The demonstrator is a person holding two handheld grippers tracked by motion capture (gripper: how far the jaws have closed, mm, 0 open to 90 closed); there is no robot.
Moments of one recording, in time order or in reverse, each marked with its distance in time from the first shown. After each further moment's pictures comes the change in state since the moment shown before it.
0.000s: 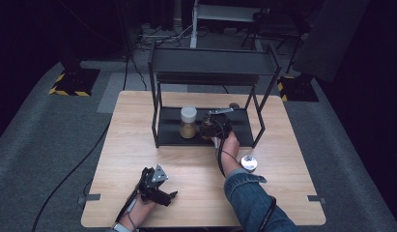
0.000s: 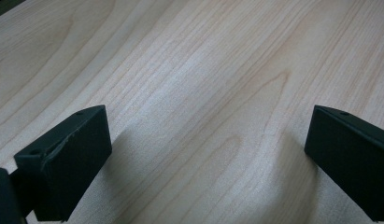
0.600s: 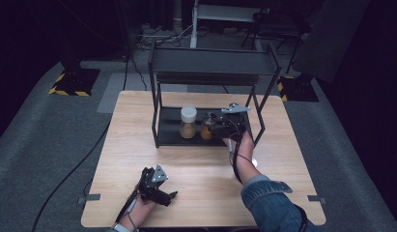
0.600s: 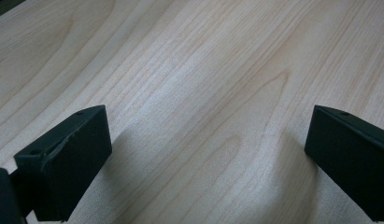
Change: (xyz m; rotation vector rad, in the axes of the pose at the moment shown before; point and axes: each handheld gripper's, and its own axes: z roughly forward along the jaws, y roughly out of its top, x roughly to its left) left arm 0.000 0.000 0.000 0.000 0.000 -0.001; right arm -0.007 -0.006 -0.089 -0.096 0.027 -0.051
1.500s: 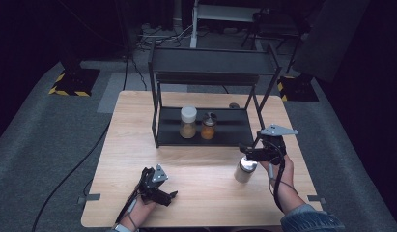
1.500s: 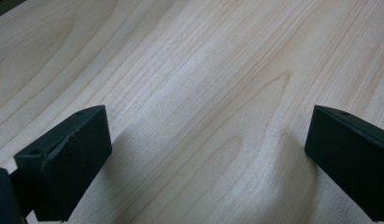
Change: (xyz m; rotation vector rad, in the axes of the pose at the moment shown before) left arm -0.001 0.000 0.000 -0.001 0.006 -0.006; right arm -0.041 -0.068 -0.107 -0.040 0.041 -0.010
